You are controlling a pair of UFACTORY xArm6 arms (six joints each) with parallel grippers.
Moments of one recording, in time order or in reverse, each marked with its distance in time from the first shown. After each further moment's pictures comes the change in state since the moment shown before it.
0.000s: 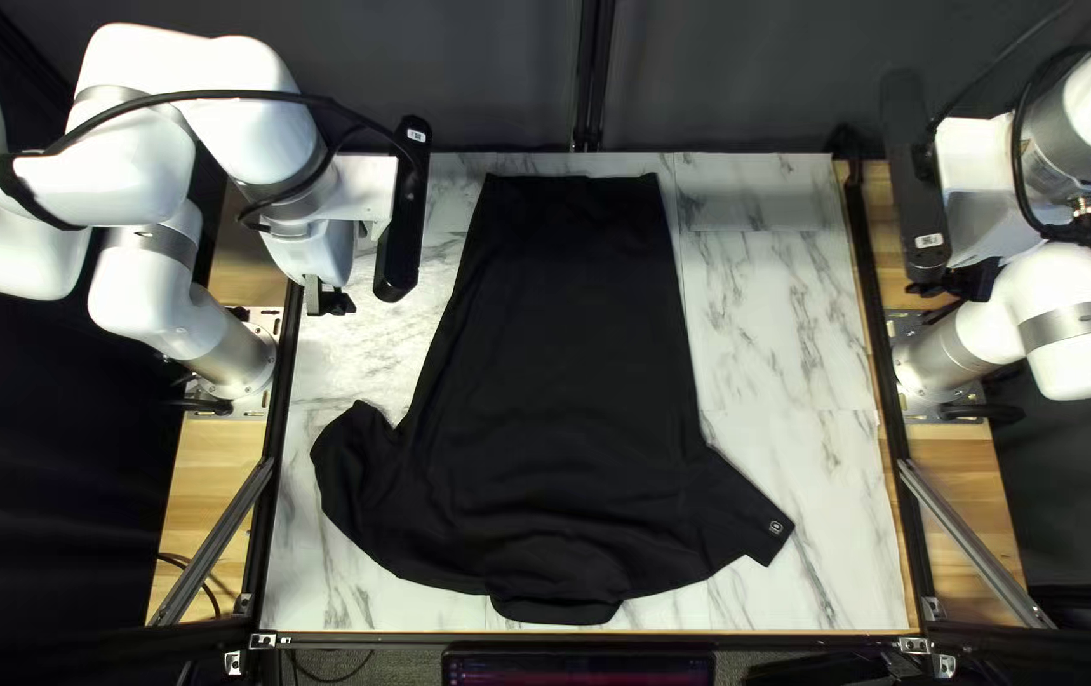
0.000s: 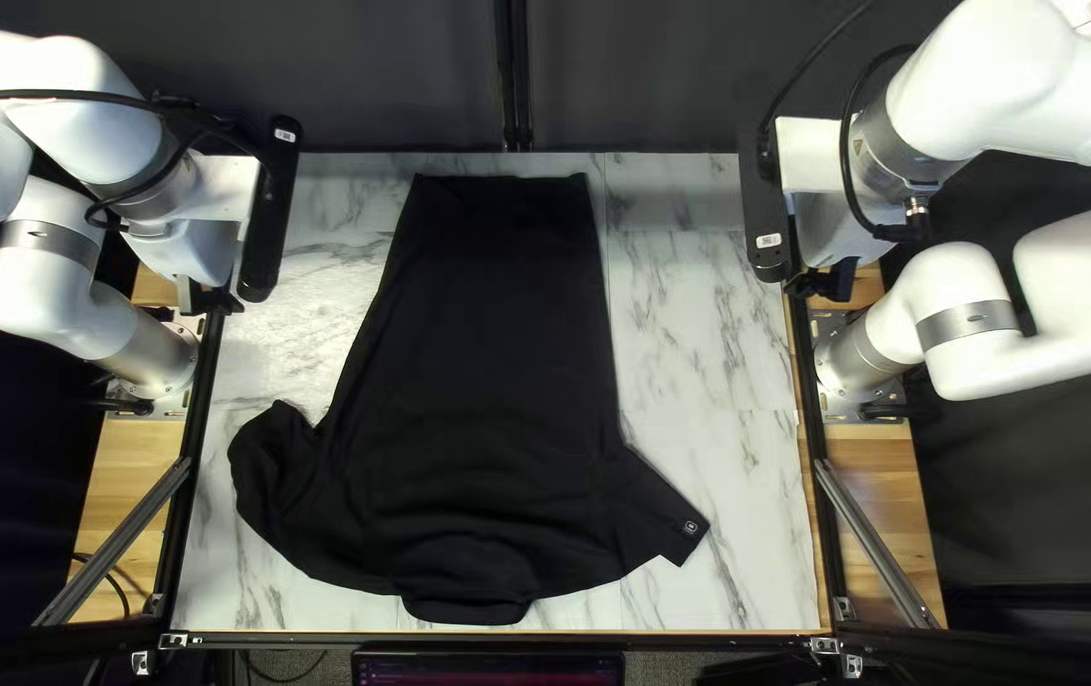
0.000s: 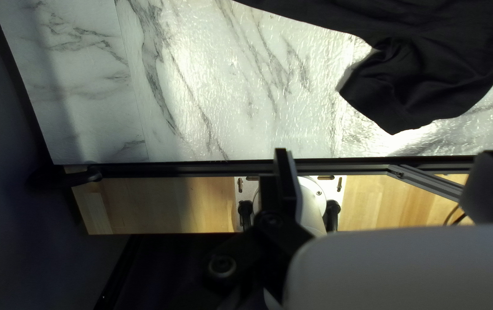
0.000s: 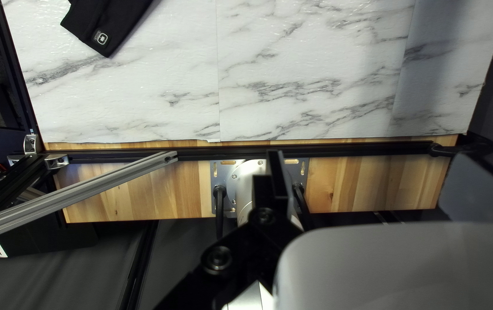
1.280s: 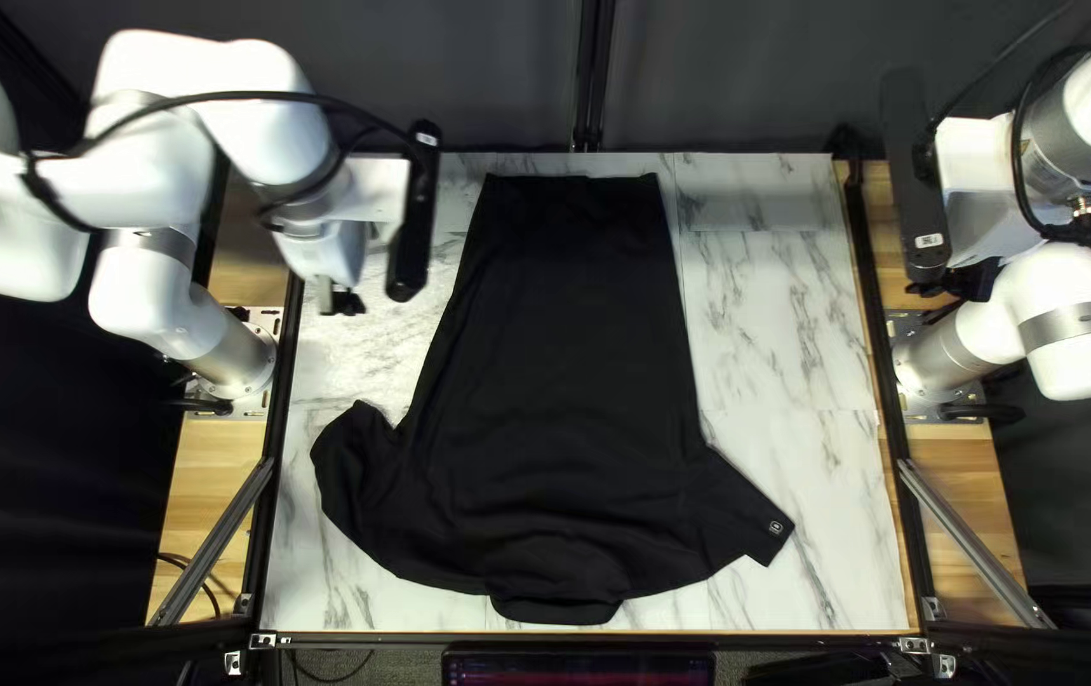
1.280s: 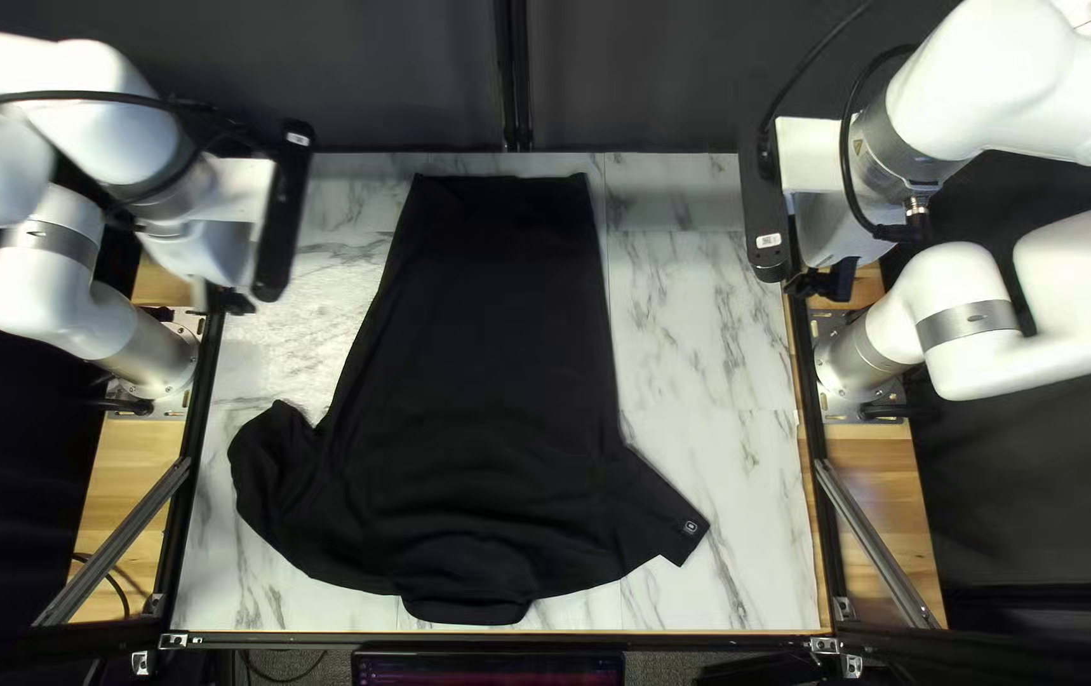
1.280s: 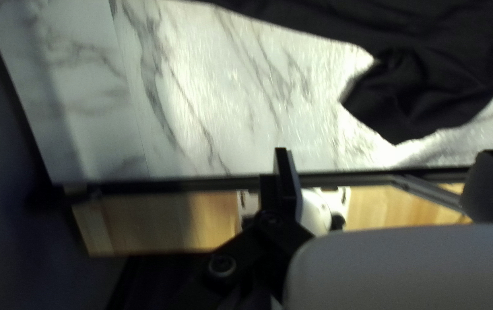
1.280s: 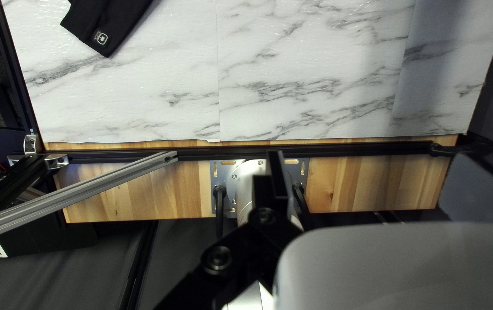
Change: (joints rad) left arm 0.177 0.228 0.119 -0.062 -0.390 0.201; right arm 0.000 0.000 0.000 0.000 0.000 0.000
